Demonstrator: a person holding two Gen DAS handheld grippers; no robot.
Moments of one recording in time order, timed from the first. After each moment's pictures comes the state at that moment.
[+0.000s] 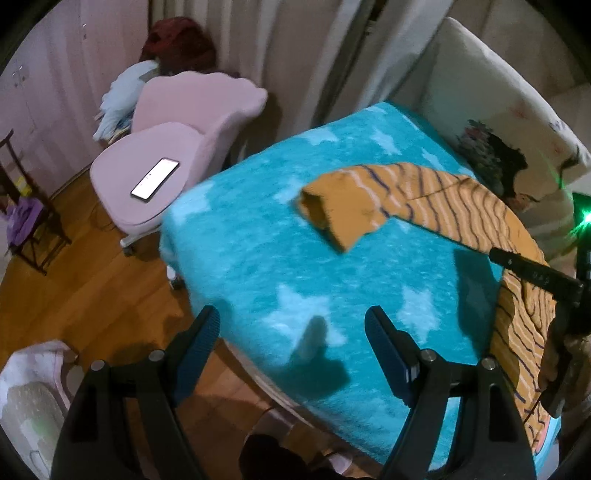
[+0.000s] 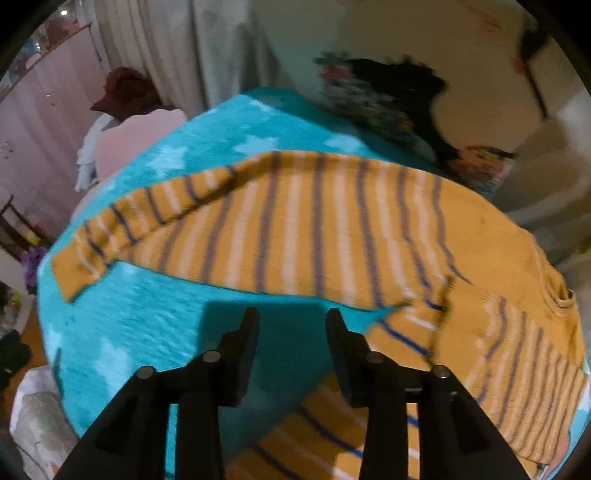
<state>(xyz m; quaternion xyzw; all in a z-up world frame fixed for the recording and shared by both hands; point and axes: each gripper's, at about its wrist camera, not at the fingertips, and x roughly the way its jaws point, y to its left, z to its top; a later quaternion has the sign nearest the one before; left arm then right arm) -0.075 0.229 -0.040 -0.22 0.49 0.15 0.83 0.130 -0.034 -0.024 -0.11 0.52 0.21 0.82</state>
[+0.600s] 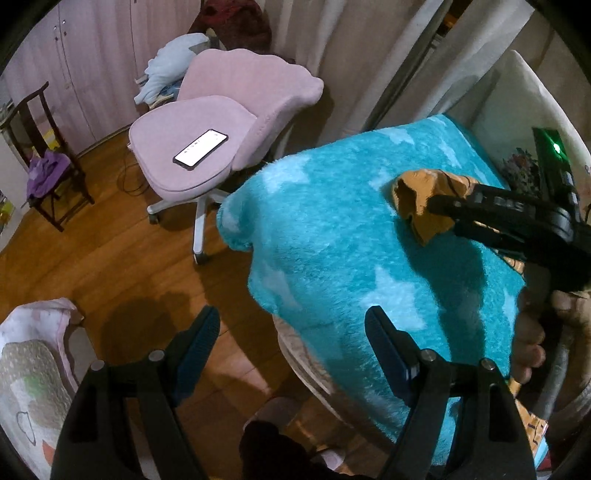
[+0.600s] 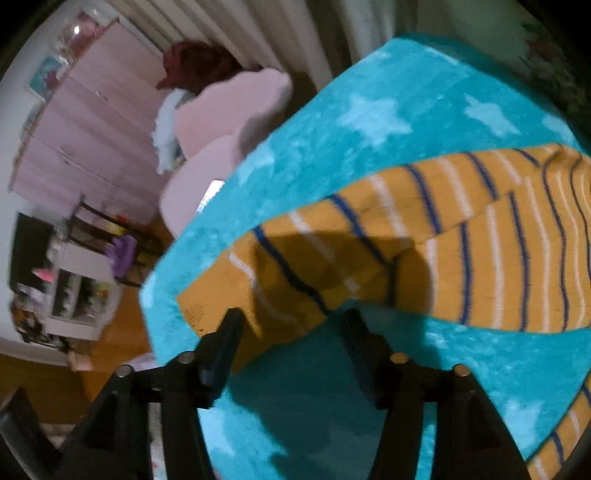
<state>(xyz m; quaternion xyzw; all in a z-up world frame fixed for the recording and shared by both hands) -0.119 0.273 -0.057 -0.27 0.49 0.21 0.80 0.122 0.147 -0.061 -0.05 0.58 0.31 0.75</state>
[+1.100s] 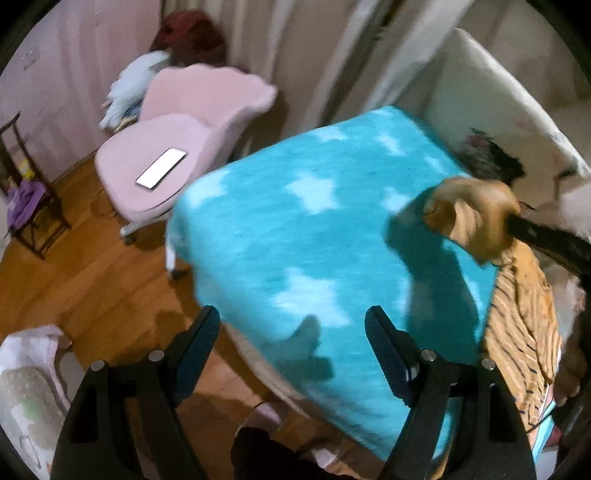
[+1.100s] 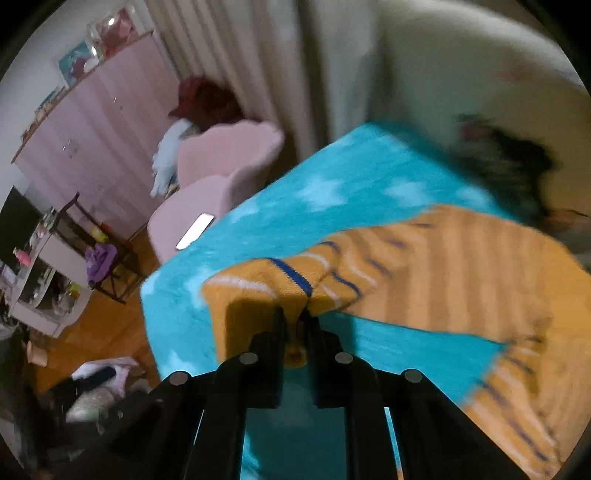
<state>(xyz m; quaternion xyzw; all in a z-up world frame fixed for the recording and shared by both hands) -0.086 0.218 -0.029 -0.23 0.48 0.15 0.83 0.096 0.014 0.038 -0.07 0.48 0.30 0.82</state>
